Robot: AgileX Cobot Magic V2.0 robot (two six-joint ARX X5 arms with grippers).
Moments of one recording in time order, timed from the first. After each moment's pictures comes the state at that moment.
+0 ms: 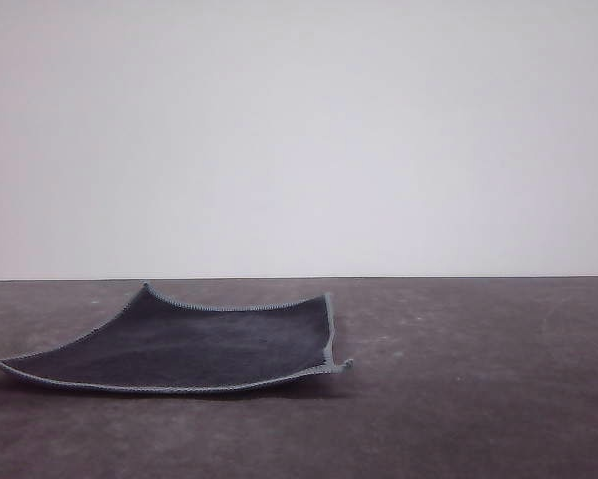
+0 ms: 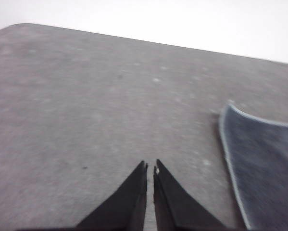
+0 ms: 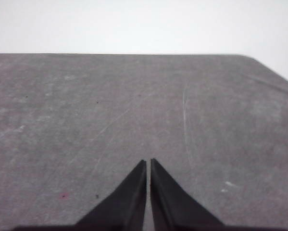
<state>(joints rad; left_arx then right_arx) -0.05 0.03 0.04 -0.20 -0.10 -0.18 -0.01 0.00 0.02 -0.14 0.05 0.06</state>
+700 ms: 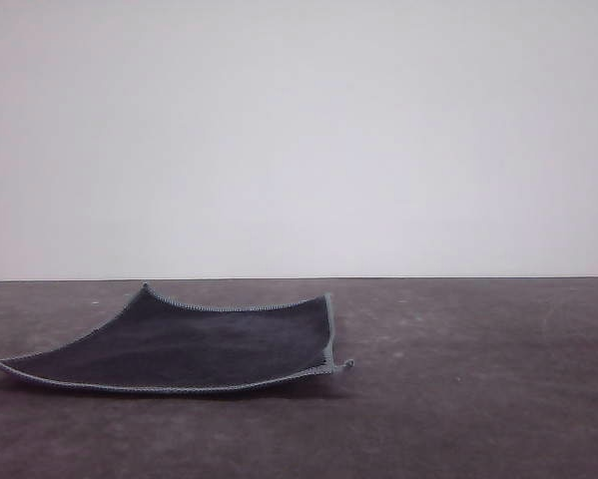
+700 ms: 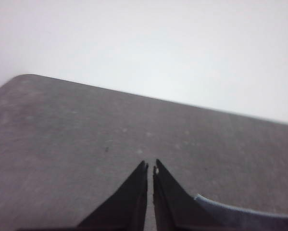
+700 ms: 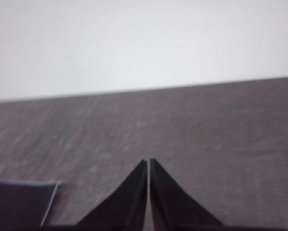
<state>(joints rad) -0.05 0.69 0.76 -0.26 -0.06 -0.18 0.00 0.72 0.73 -0.24 -0.21 0.17</state>
